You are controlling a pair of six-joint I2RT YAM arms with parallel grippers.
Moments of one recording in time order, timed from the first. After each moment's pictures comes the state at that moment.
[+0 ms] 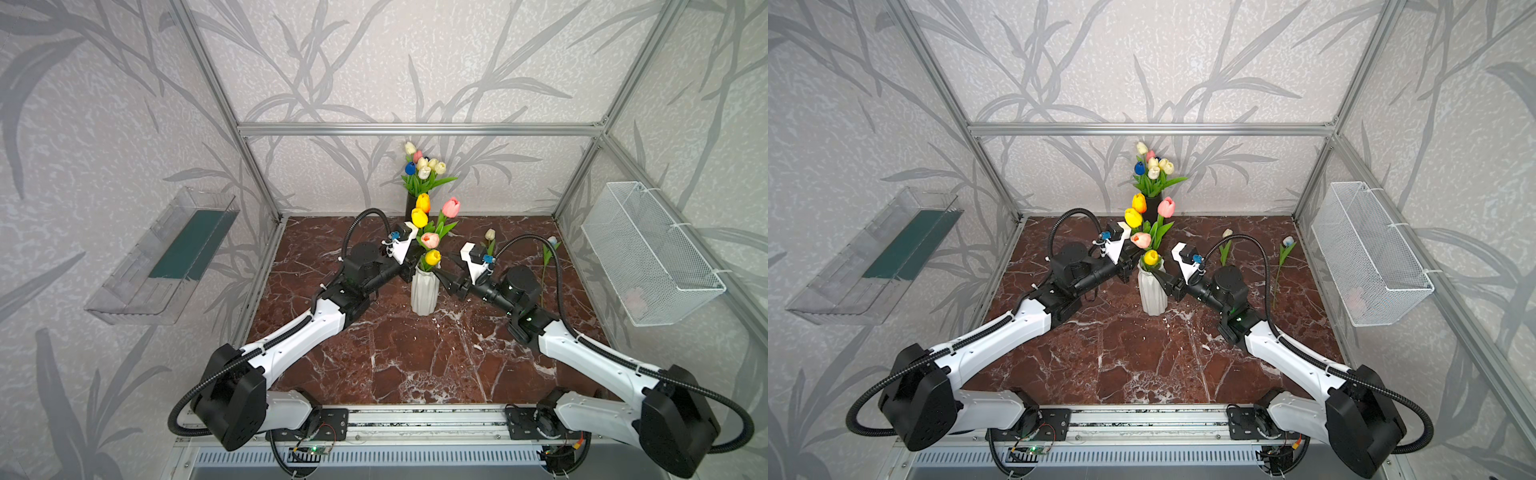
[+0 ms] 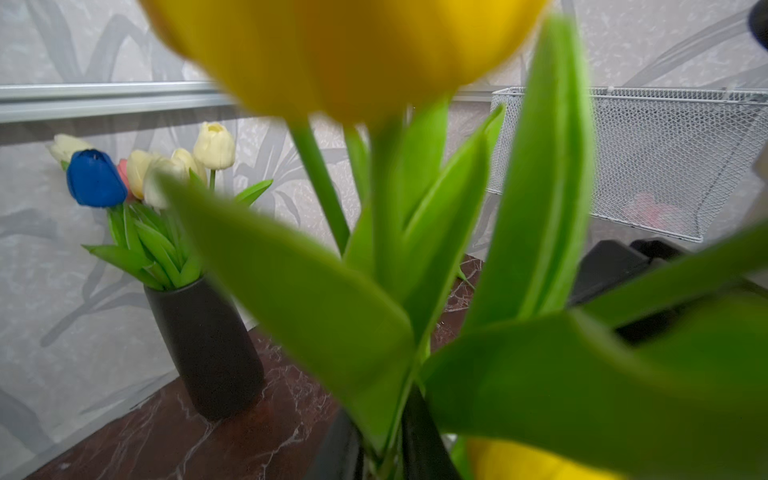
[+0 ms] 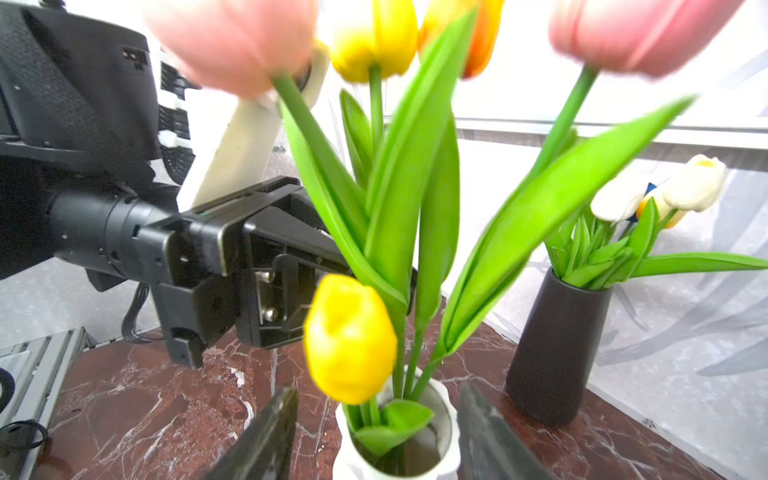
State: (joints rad) left arm -0.60 1.33 0.92 0.36 0.24 0.03; right arm 0.60 1.16 0.66 0.55 -0.32 -0.01
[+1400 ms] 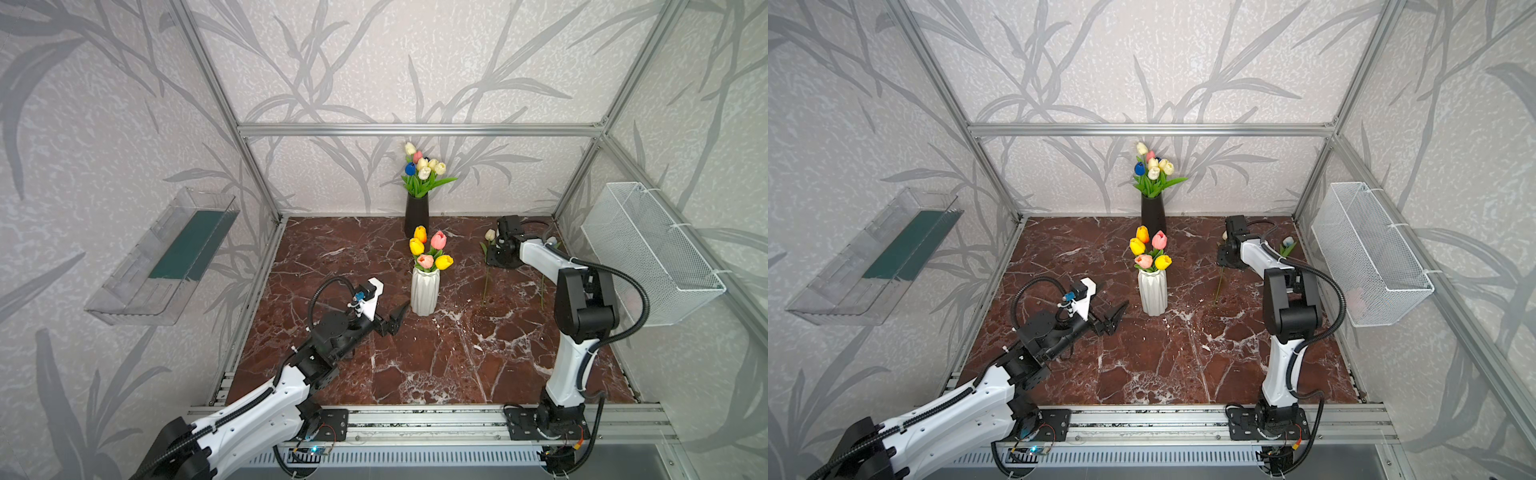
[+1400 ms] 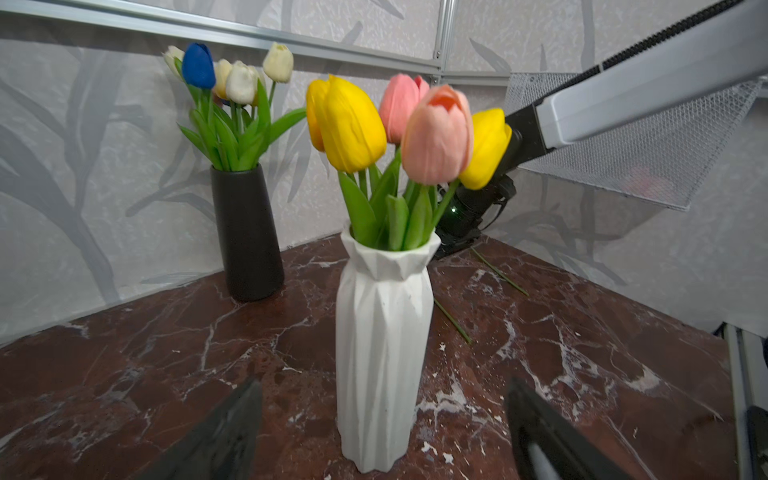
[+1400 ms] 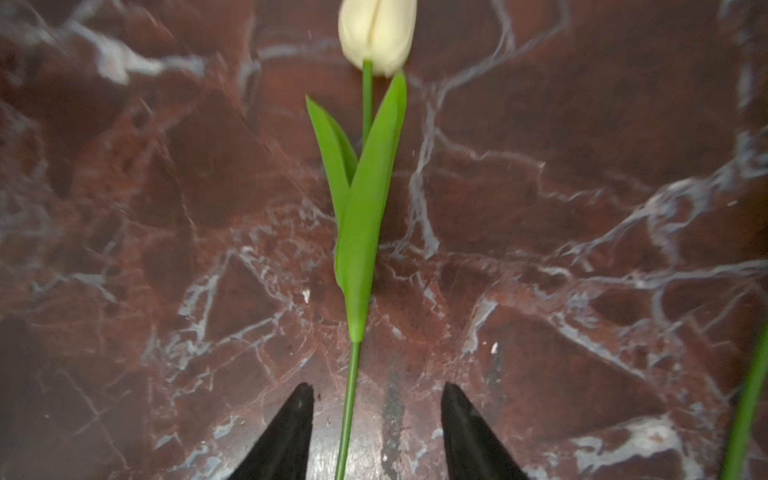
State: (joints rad) left arm -0.72 0.82 0.33 0.47 0.02 -0.08; right arm 0.12 2.02 1.48 -0.58 0.05 0.27
